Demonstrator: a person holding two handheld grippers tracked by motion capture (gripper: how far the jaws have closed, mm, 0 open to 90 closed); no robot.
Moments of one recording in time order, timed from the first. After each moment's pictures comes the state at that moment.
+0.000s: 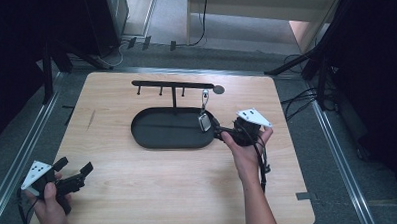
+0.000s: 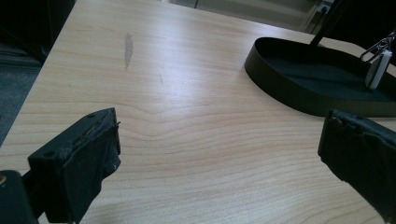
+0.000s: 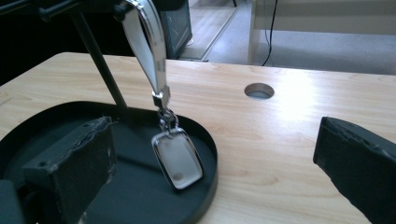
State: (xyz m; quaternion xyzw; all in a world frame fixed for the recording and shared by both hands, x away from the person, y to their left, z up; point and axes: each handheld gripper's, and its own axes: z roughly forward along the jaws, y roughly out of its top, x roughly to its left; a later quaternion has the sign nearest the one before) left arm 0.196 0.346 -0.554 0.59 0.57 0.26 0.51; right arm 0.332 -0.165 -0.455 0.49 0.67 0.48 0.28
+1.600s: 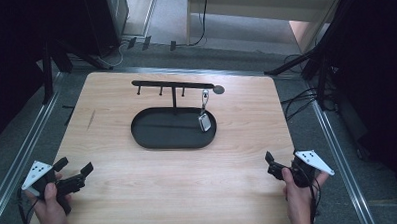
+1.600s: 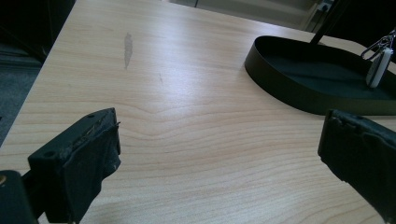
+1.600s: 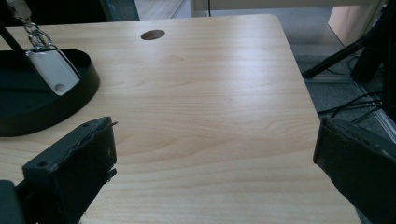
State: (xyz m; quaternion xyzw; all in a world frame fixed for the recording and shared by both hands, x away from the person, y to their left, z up) left arm 0.195 0.345 -0.554 0.59 0.57 0.26 0.51; right arm 0.250 -0.312 -0.506 0.56 0.63 0.44 0.31
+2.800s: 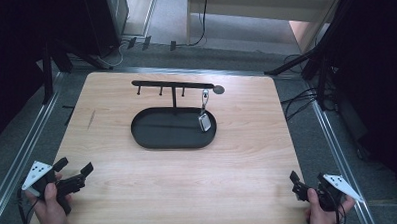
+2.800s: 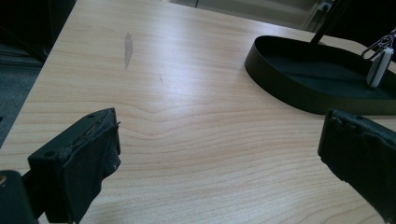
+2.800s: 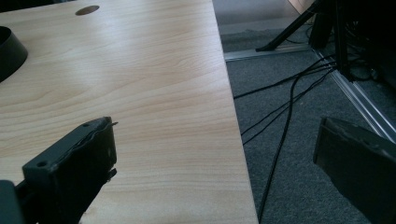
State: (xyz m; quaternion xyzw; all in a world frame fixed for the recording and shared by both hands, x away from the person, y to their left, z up) left arm 0.195 0.344 -0.554 0.59 0.57 0.26 0.51; right arm 0.205 -0.379 -0.538 0.62 0.58 0.41 0.31
